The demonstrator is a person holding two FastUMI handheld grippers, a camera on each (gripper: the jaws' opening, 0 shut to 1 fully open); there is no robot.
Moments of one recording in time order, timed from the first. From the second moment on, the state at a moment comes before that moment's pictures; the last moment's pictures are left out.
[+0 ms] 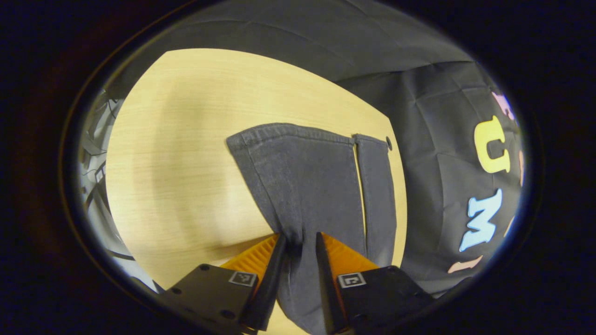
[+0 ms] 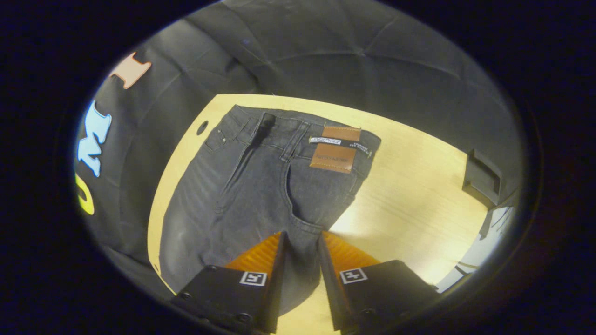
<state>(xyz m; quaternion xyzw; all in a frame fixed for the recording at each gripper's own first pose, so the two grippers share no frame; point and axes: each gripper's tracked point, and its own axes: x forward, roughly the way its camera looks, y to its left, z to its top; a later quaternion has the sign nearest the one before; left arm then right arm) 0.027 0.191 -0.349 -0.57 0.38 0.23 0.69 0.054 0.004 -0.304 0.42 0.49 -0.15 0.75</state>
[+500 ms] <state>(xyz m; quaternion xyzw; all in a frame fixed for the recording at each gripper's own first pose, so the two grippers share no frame) 0.023 0.190 -0.354 -0.58 0.39 0.20 0.68 0.055 0.002 -0.302 0.51 0.47 -0.10 0.71</state>
